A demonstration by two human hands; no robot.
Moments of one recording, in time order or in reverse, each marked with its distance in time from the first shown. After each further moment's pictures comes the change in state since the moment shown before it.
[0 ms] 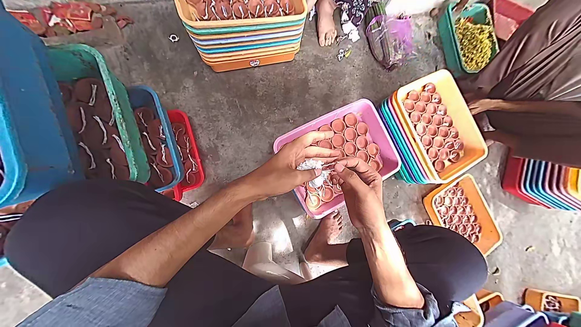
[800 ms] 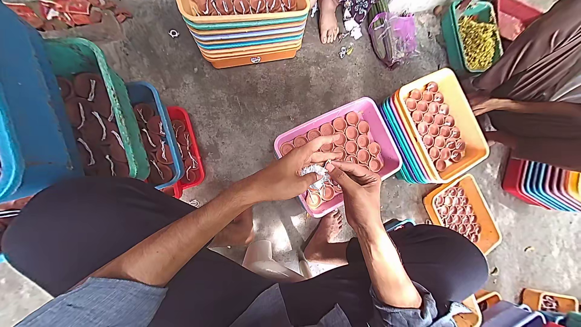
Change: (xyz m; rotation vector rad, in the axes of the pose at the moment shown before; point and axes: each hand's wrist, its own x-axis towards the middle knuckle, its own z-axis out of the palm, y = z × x) left_hand -0.003 -0.005 0.005 0.150 -0.056 -0.010; right_hand -0.002 0.008 0.008 -0.084 0.088 -0.022
